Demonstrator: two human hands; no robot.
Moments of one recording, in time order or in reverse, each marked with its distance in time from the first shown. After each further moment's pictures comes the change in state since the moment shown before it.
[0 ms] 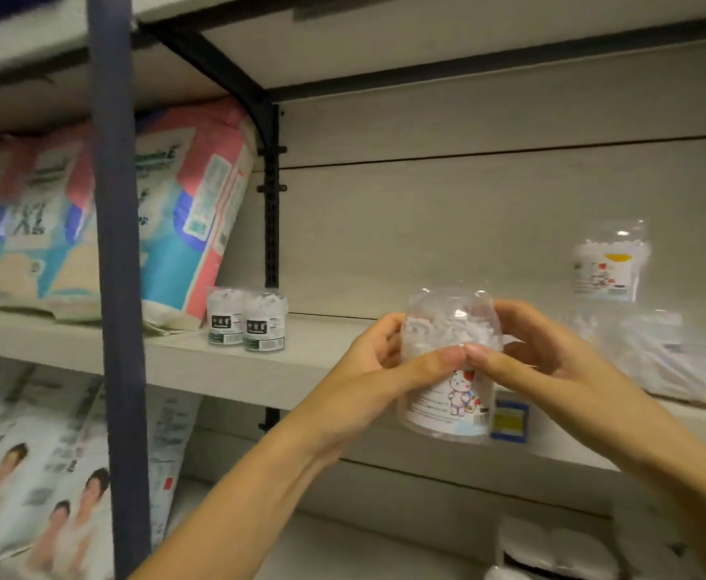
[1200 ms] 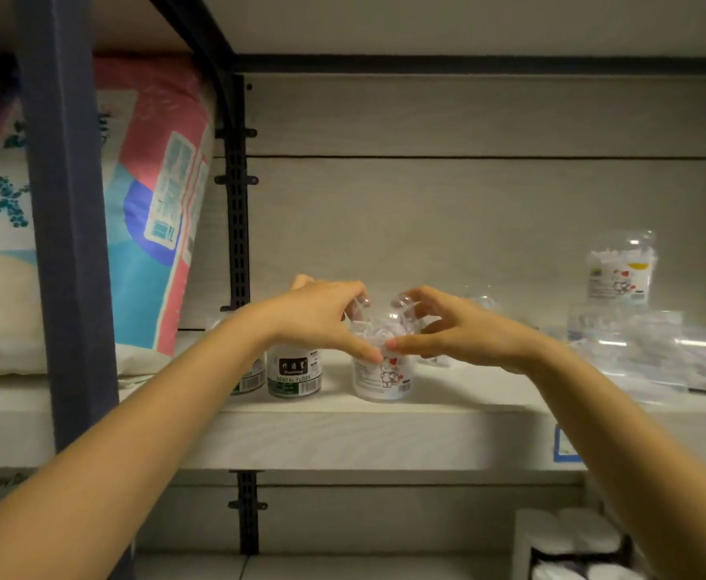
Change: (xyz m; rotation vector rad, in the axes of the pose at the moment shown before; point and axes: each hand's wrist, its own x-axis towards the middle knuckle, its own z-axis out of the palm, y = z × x) left_hand 0.091 0.028 -0.180 1.239 -0.360 0.036; right_hand 0.150 0.008 0.097 -0.324 -0.115 0.377
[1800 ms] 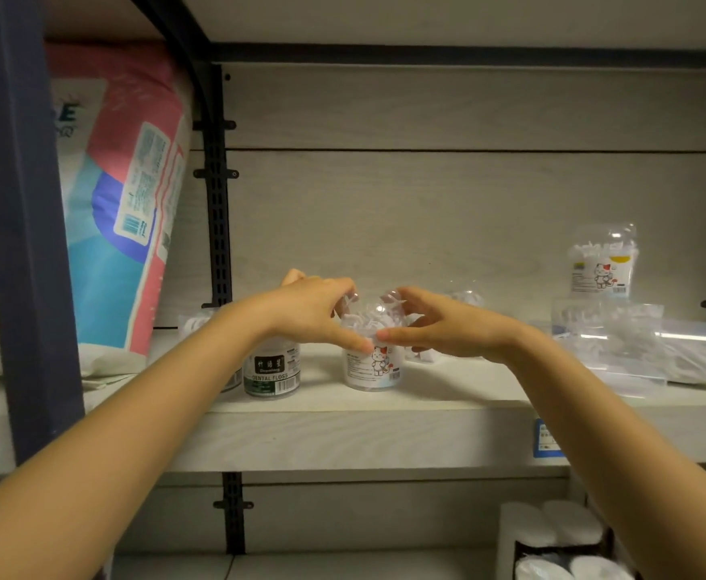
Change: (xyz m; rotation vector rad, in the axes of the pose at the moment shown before) left_hand 0.021 0.004 0.007 0.048 -0.019 -0.025; right_hand 0.011 0.018 -0.009 -0.032 -0.052 0.025
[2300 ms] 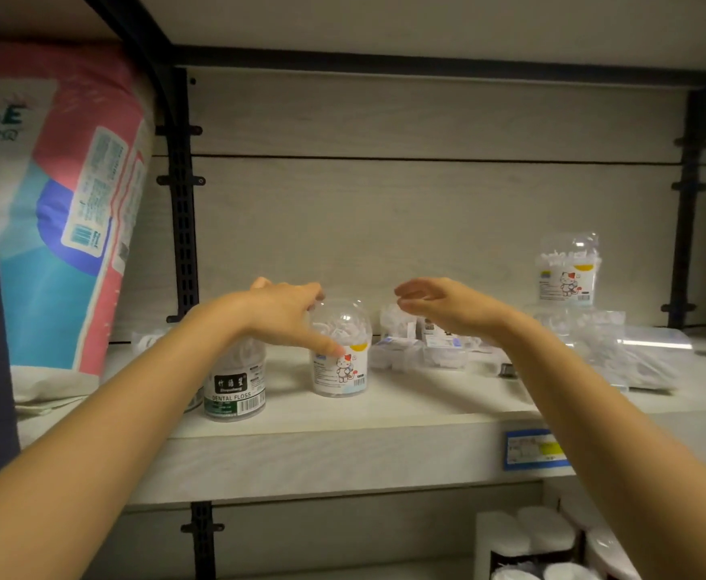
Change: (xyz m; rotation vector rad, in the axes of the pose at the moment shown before) left_hand 0.027 -0.007 -0.001 0.106 -0.036 -0.046; right_hand 0.011 0.023 -0.041 -0.163 0.232 0.096
